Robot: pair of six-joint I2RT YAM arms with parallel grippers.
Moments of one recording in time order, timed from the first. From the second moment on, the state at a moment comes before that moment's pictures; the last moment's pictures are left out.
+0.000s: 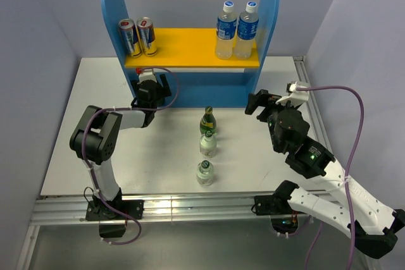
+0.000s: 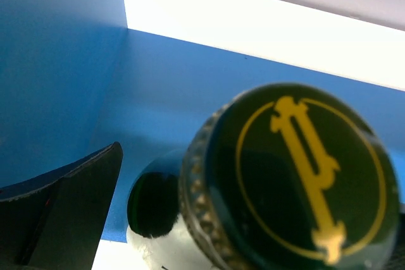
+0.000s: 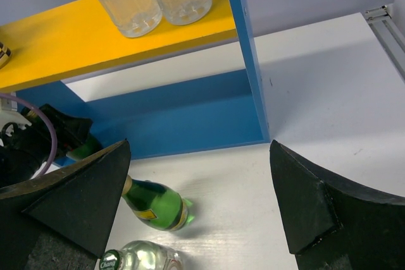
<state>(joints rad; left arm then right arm) -0.36 1.87 0.95 0.65 -0.39 -0.31 0.76 0.71 0.90 -0.30 0.76 0.39</state>
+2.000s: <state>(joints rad) -0.75 1.40 0.64 0.33 0.04 -0.20 0.76 0.68 0.89 -0.30 0.75 0.41</state>
